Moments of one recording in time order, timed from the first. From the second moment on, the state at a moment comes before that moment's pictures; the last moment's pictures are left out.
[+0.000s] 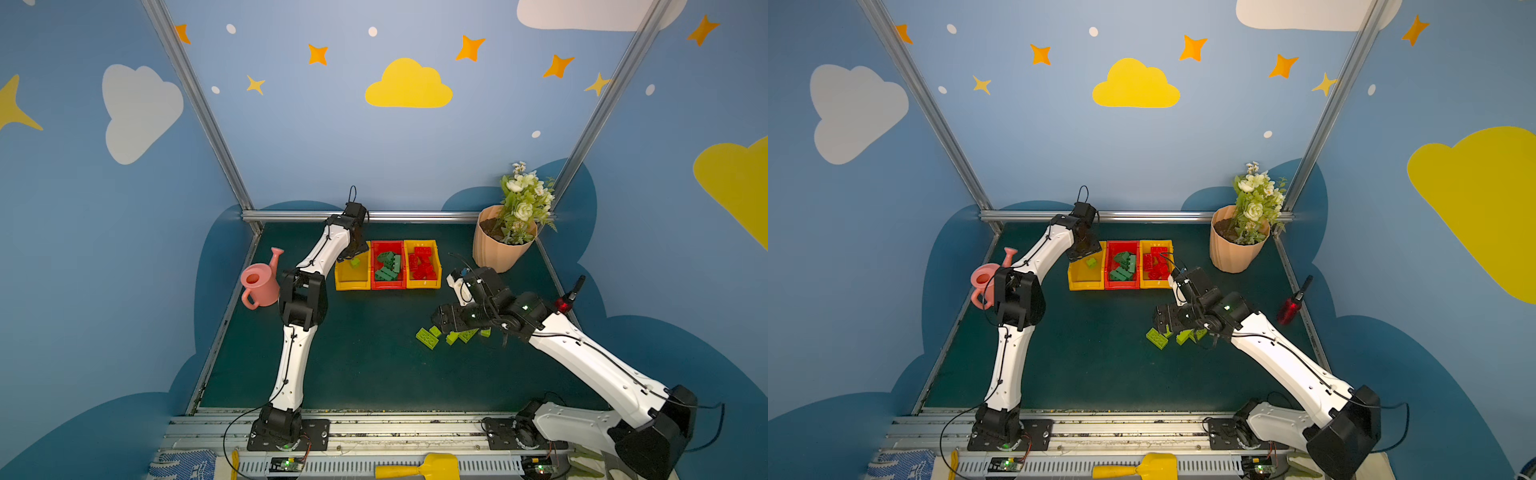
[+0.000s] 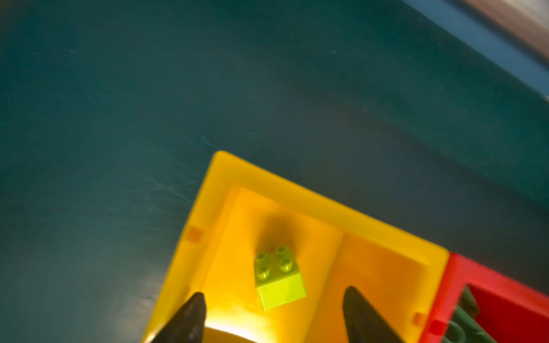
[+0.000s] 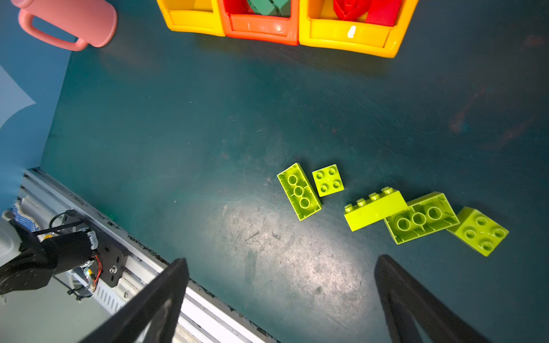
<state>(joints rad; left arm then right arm) -0.26 2.44 2.33 -1.05 -0.18 -0.71 0.70 1.20 1.09 -0.85 -0.11 0.41</state>
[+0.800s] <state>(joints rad) -0.68 1.79 1.48 -0.81 -0.23 -0.50 0.69 0.89 0.96 -0.98 -0.05 0.45</state>
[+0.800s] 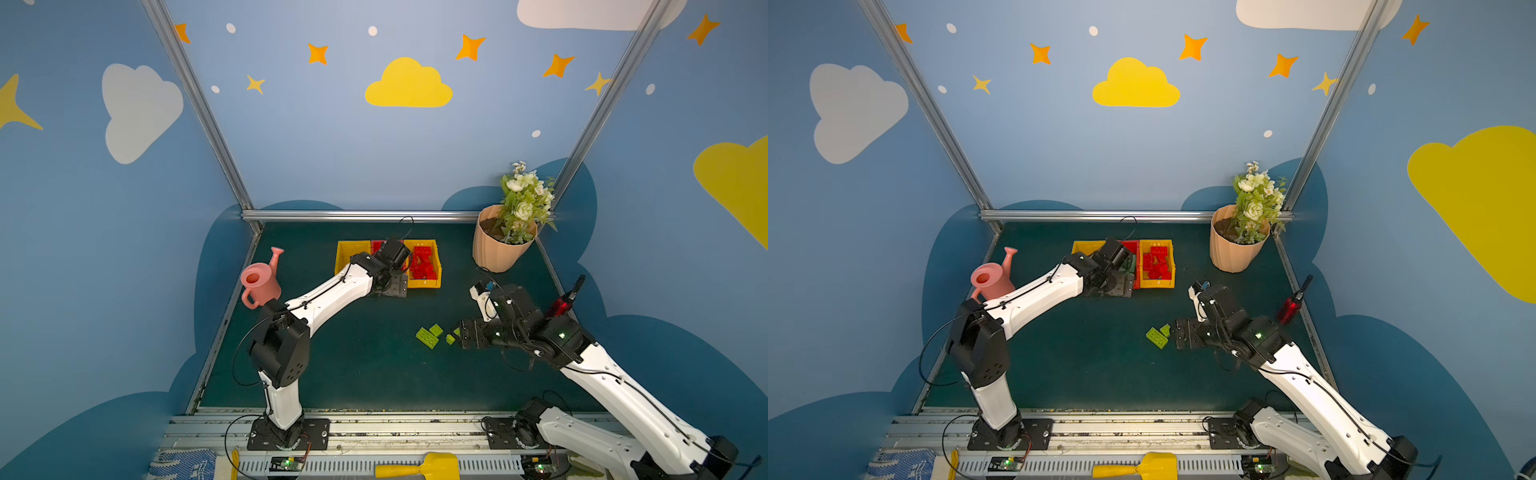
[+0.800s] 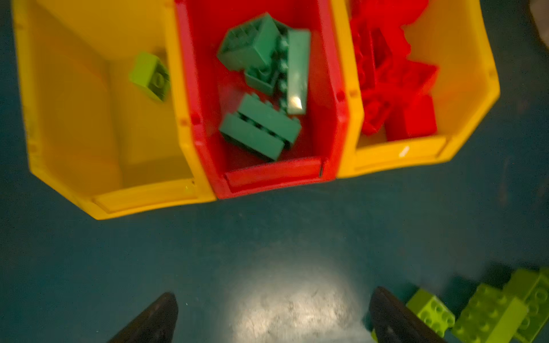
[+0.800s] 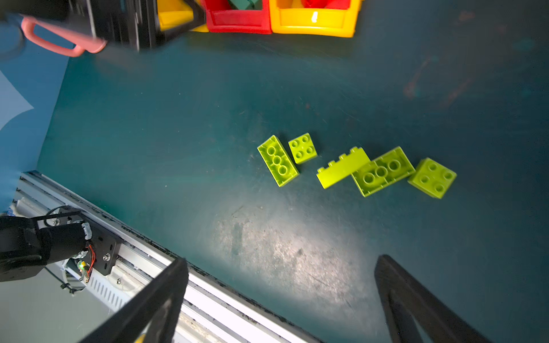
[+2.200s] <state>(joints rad) -0.99 2.06 1.44 -0.60 -0.10 -0.33 0.68 0.64 0.90 -1.16 0.00 0.58</state>
